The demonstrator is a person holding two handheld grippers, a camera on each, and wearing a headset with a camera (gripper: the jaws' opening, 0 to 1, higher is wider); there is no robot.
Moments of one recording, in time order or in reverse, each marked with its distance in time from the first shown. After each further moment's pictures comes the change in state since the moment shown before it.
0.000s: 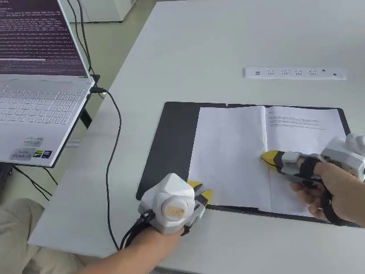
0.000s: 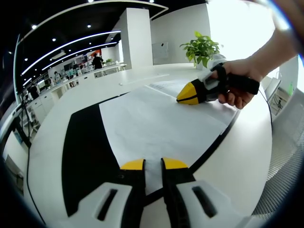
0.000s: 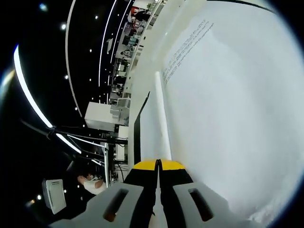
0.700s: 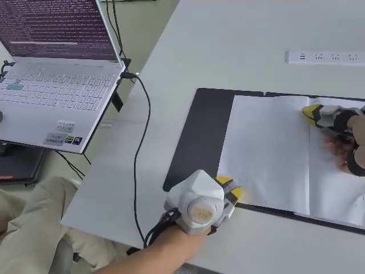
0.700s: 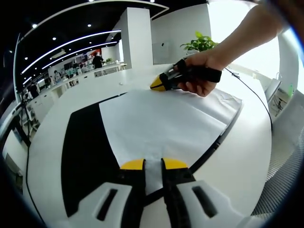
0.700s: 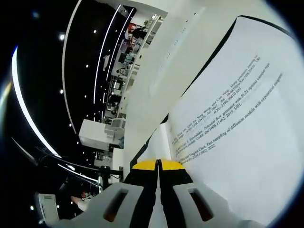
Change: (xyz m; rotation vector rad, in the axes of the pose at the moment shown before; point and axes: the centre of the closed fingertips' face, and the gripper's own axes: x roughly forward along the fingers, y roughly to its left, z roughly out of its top) left arm 0.002 0.002 -0.001 -0.015 0.002 -0.002; right arm 0.062 0.009 0.105 0.008 -0.180 -0.048
